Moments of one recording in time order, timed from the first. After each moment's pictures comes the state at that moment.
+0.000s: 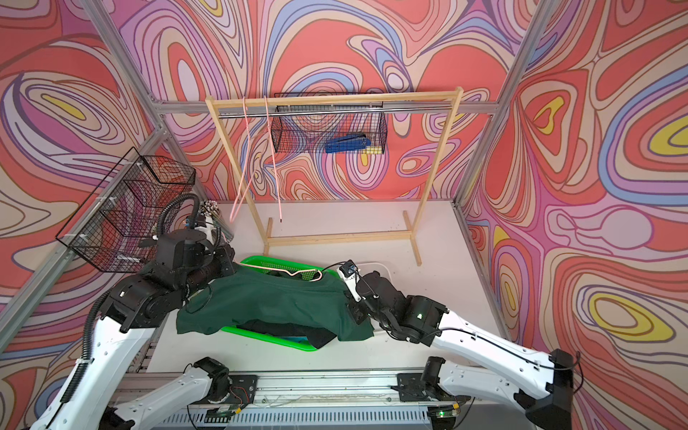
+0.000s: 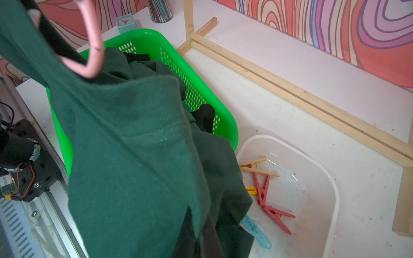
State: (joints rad) left arm -0.43 0.93 1.34 -1.03 -0.27 -0.55; right arm 1.00 0.99 0.90 -0.58 0.20 0.16
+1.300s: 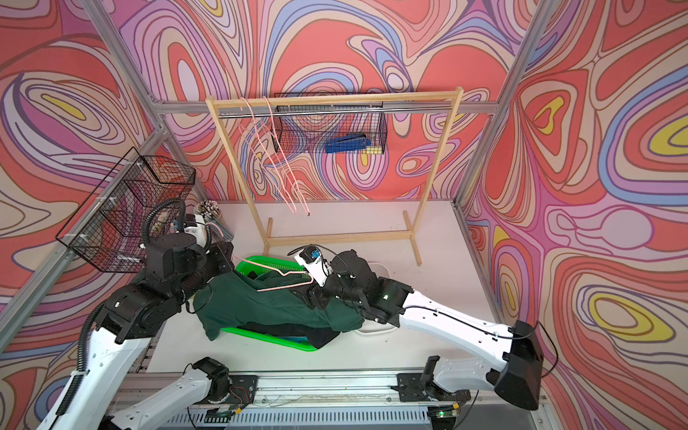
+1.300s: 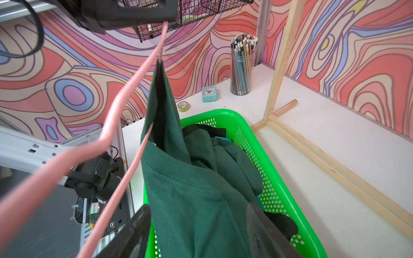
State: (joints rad) left arm -0.42 0.88 1.28 -0.90 -0.26 -0.61; right arm 1.00 1.22 1.06 -0.20 -0.13 0.06
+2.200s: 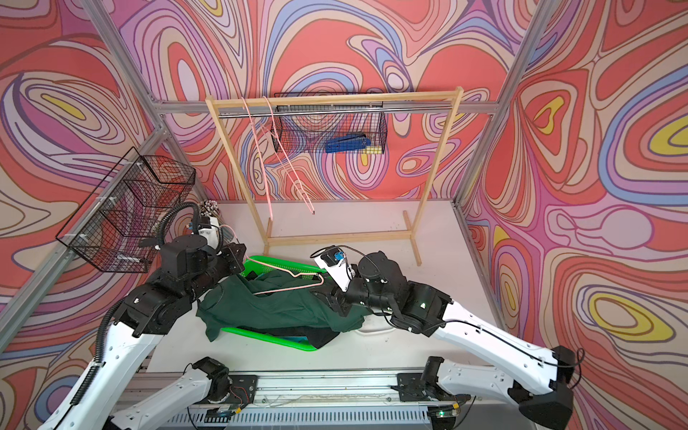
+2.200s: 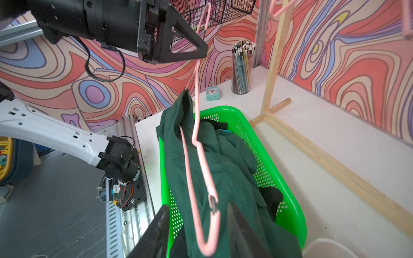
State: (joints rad) left arm -0.42 0.87 1.16 -0.77 -0.15 -0.61; right arm 1.00 1.05 1.10 -0.42 -0.16 0.07
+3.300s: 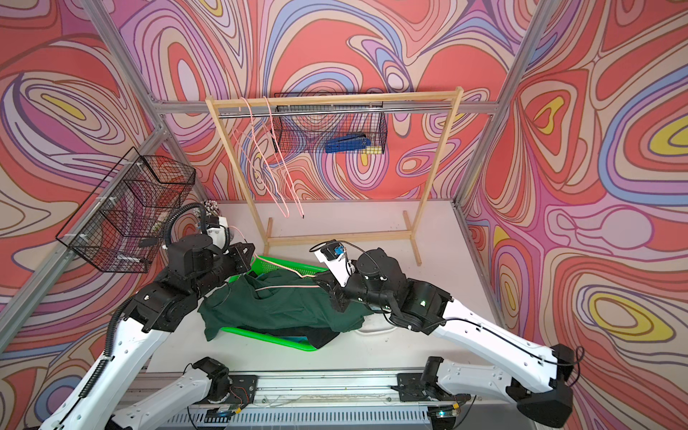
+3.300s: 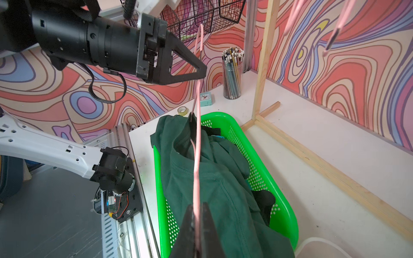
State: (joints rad) left arm -0.42 0.89 1.12 -0.69 -0.07 -0.61; right arm 1.01 1.05 1.15 -0.44 -0.08 0.09
